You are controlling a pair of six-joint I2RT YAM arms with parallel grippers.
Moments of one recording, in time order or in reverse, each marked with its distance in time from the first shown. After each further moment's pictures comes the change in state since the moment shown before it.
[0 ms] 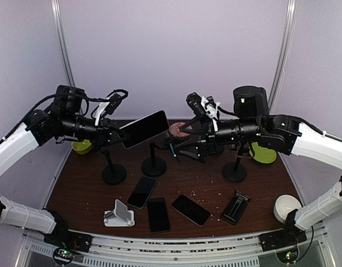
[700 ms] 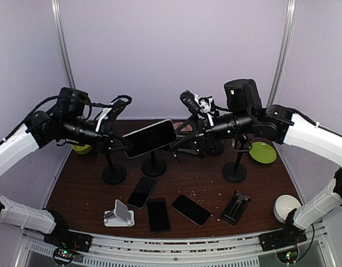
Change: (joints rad) left arm -0.066 0.001 -0.007 -0.033 0.130 0.045; right arm -0.048 0.101 0.130 -0.132 -0.157 0.001
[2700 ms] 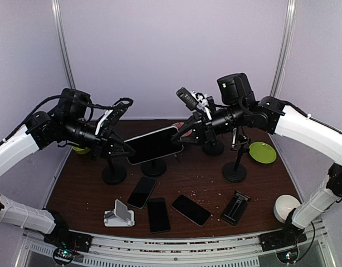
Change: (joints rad) left arm -0.032 -0.001 0.000 -0.005 0.086 0.006; right arm -0.043 0.097 0.118 -0.089 -0.252 -0.001
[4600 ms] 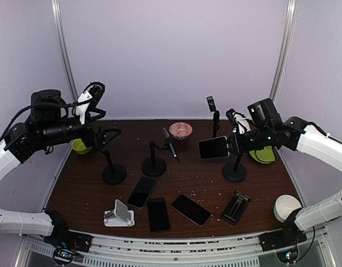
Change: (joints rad) left arm 0.008 -0.209 -0.086 0.172 -0.677 -0.042; right arm -0.247 -0.280 -0.402 -0.144 0.677 0.349
